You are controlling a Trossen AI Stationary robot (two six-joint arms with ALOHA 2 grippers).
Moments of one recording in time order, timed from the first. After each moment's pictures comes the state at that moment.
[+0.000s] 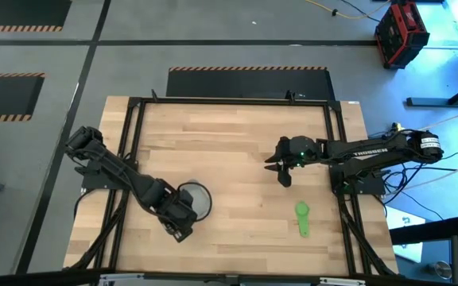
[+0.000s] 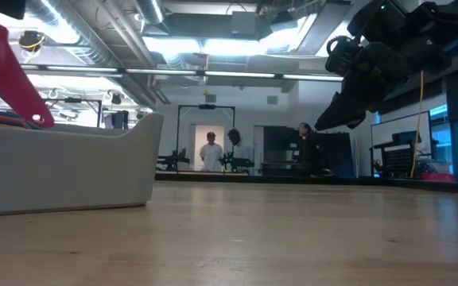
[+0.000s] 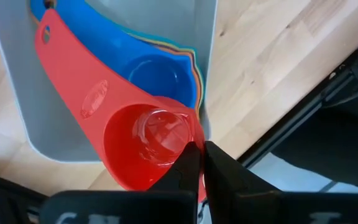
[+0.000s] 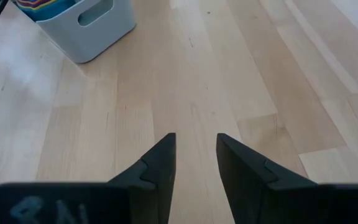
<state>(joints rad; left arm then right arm) -0.55 1.60 1.35 -1.09 0.14 -1.33 -0.11 1.15 0.47 0.06 -0.08 0.15</state>
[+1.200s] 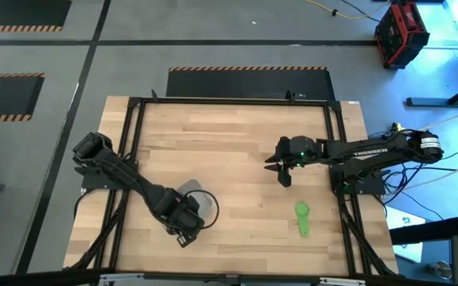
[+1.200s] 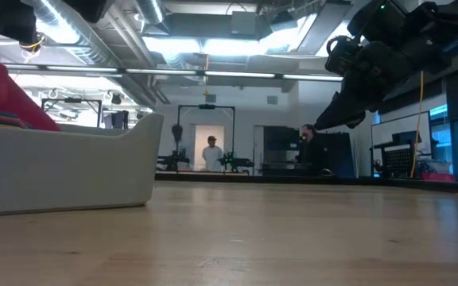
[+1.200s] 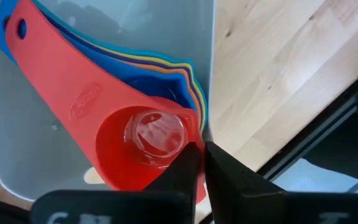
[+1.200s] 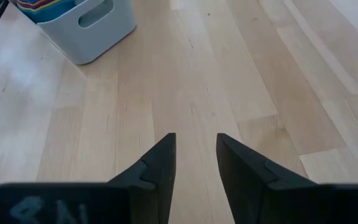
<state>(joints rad) -0.56 1.72 1.35 -1.05 0.14 -1.25 -0.11 1.15 0.47 0.06 -0.08 0.15</state>
